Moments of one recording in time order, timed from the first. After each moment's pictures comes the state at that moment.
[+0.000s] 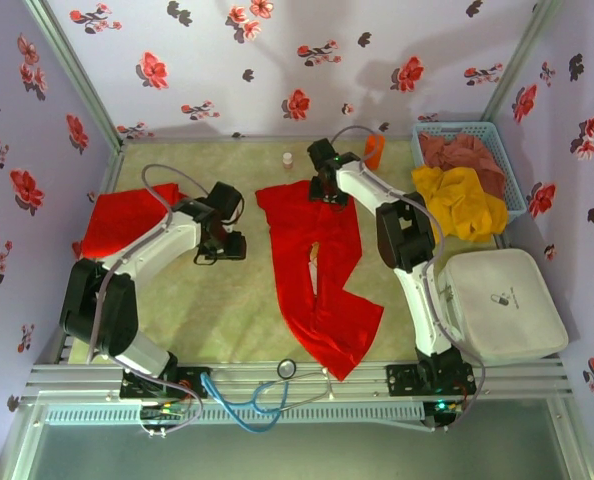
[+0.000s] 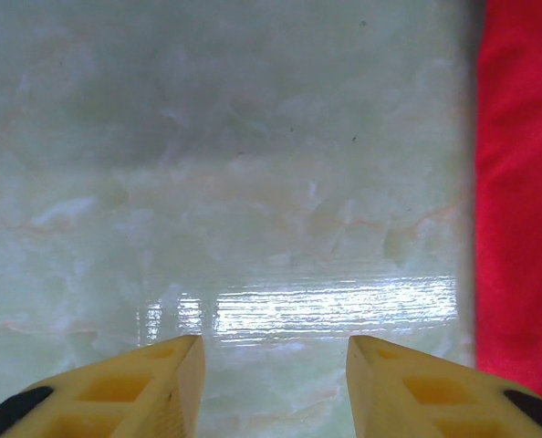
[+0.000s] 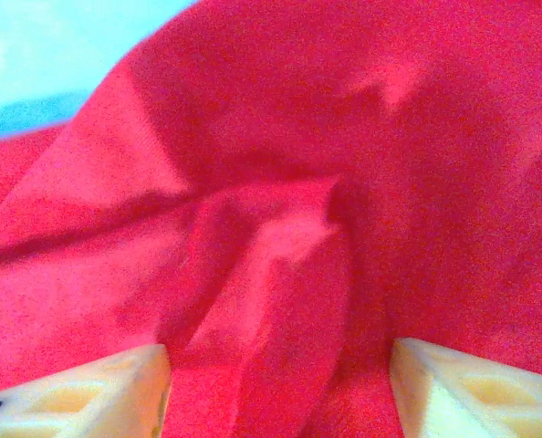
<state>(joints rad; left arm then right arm) -0.50 1.55 1.13 -0.89 -0.02 -0.43 0.46 2.42 2.06 -0.84 0.11 0.57</state>
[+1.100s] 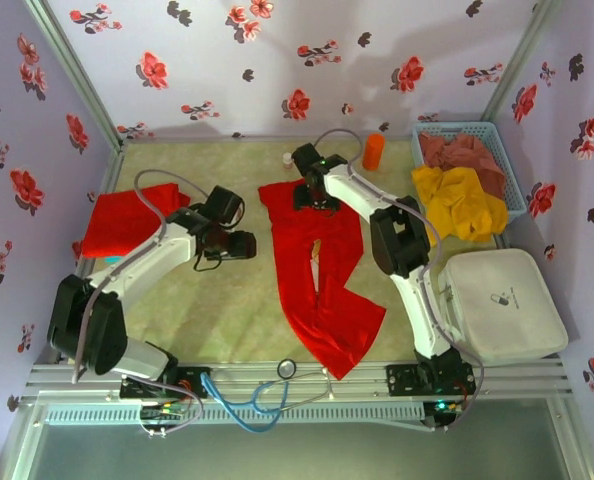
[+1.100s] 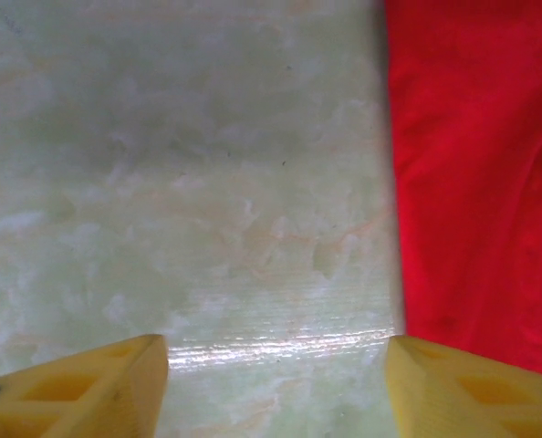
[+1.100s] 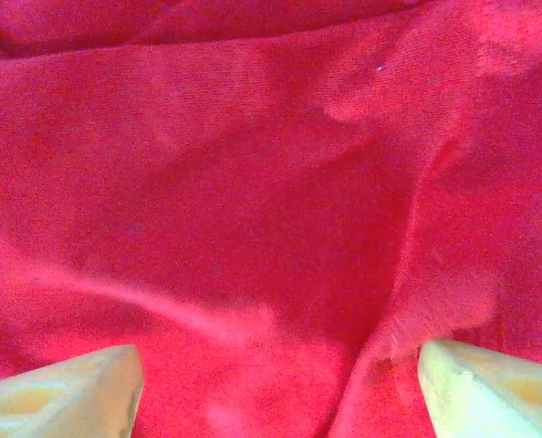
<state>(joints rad) -0.54 1.43 1.06 -0.79 0.00 -0.52 0.55 2.40 2.06 -0.92 0.10 0.50</state>
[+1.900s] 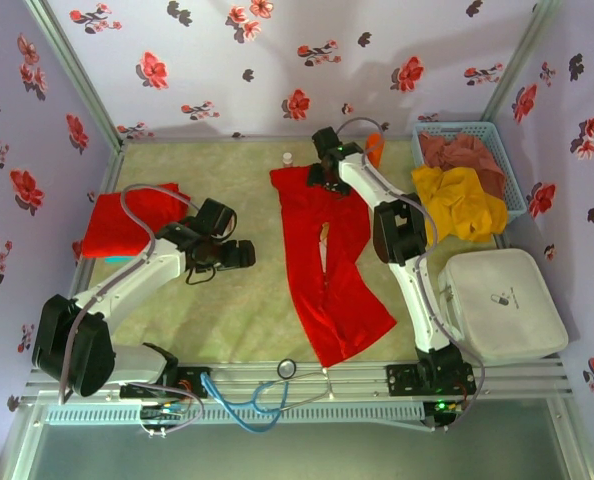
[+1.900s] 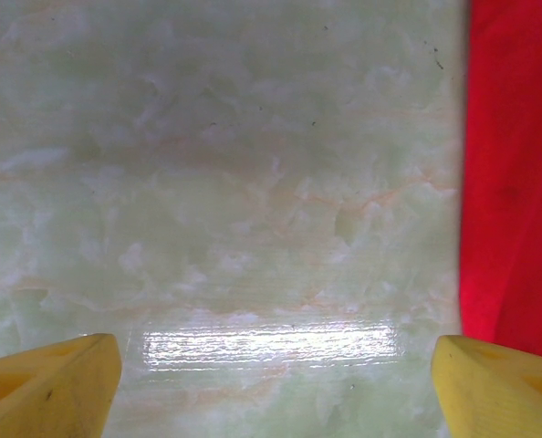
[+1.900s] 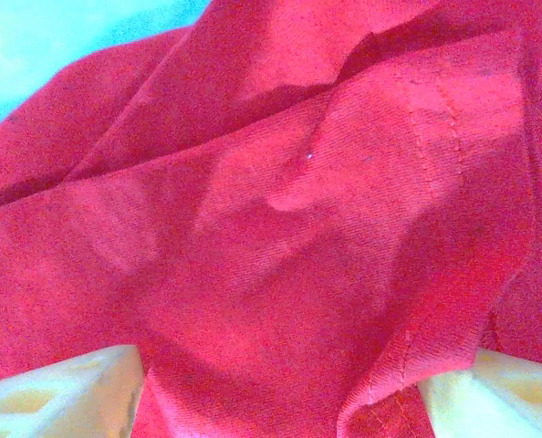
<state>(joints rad) -0.54 1.32 0.95 -0.77 -0.01 -0.58 0.42 2.59 2.35 -0.91 0.07 0.61</state>
